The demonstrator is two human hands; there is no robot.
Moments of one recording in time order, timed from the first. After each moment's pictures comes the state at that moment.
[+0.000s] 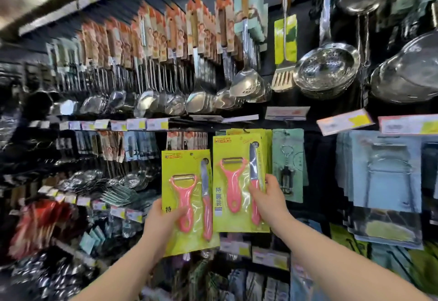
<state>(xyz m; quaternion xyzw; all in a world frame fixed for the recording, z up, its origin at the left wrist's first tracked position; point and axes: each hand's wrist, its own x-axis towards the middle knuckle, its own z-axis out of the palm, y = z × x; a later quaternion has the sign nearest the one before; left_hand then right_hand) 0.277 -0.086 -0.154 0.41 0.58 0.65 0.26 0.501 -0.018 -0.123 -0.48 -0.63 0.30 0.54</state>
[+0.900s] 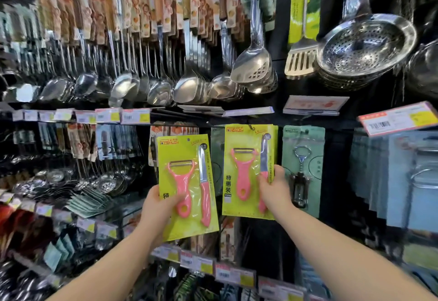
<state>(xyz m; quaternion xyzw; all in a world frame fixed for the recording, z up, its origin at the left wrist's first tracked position) 0.242 0.051 -0.146 0.44 0.54 0.65 0.31 0.482 0.124 -0.123 -0.55 -0.57 0.25 0.55</state>
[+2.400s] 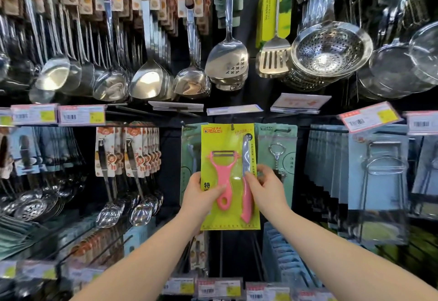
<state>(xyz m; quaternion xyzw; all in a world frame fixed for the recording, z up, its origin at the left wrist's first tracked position) 0.330 0.126 -0.131 0.58 0.42 0.58 0.41 0.491 0.115 -0.123 -0.57 -0.57 0.14 0.58</state>
